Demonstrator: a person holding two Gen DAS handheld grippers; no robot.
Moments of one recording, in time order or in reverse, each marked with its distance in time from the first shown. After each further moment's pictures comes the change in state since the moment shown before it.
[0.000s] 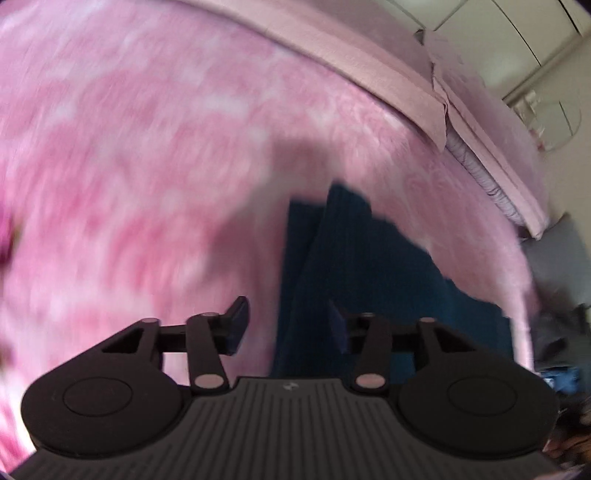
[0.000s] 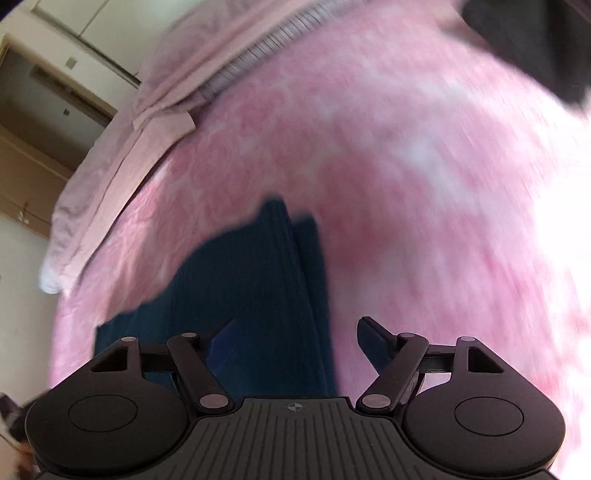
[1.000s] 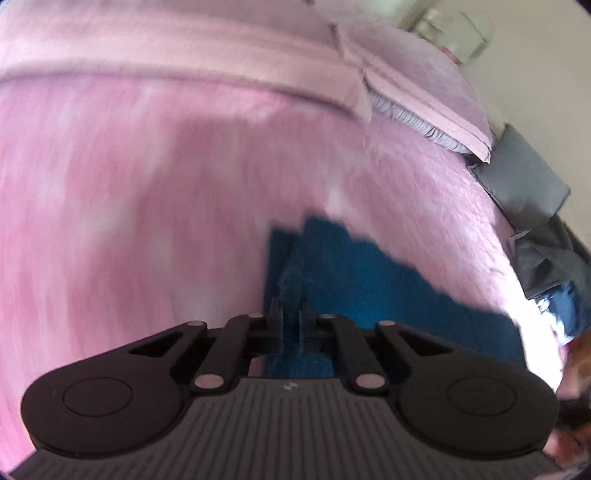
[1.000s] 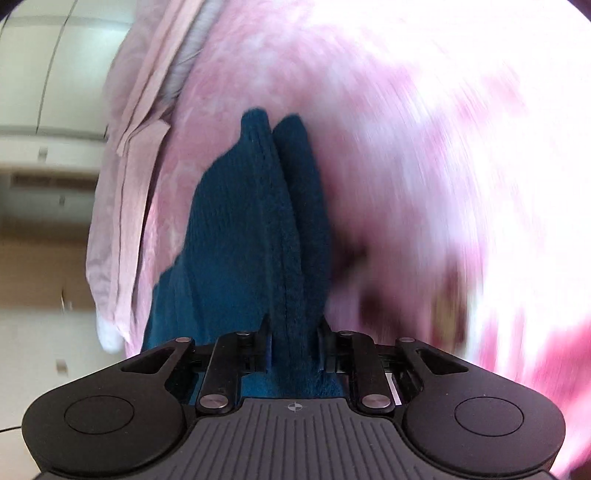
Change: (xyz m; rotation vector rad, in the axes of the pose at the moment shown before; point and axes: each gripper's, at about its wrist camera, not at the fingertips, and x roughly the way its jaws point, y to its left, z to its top) left arm 0.088 -0.053 0.160 0.525 0.076 -0.158; right arm 0.022 0.006 -0.114 0.456 -0.028 0.151
